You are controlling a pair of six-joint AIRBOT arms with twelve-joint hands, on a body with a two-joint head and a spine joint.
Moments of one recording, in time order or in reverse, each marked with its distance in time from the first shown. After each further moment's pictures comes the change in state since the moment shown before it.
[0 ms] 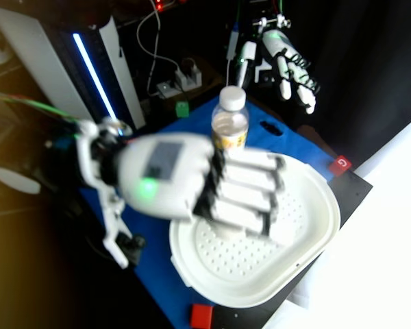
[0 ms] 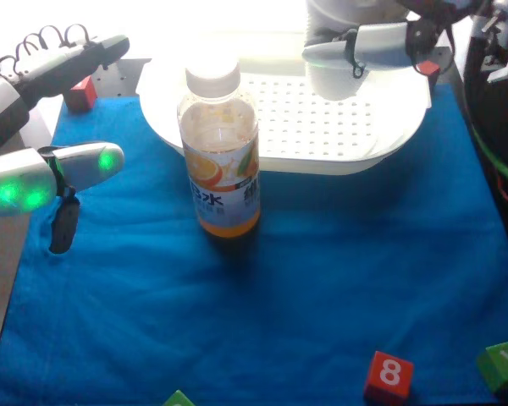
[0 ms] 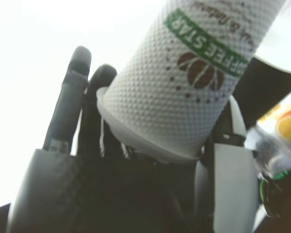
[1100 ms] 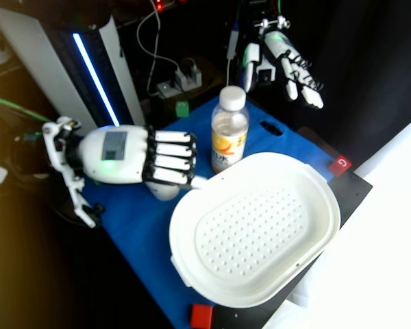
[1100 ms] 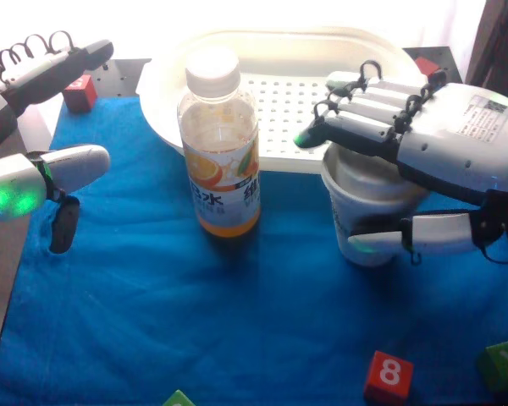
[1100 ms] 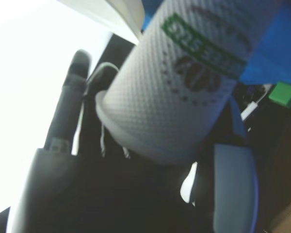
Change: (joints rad) left arm 0.043 0.000 -0.007 -0.051 -0.034 0.002; right arm -0.325 0.158 -0.209 -0.212 0.071 0.266
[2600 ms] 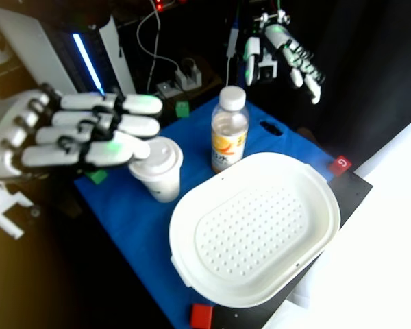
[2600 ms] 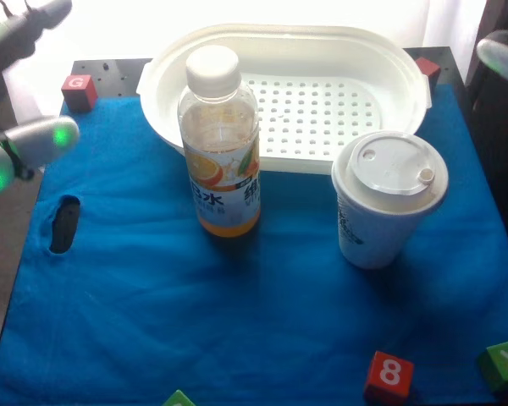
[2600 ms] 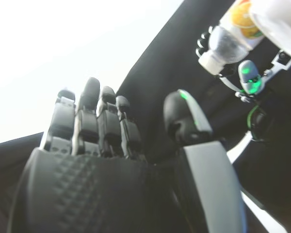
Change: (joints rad) left arm 0.034 0.034 -0.007 -0.029 -0.153 0.002; right arm -0.027 0.224 -0.074 0.266 0.362 -0.055
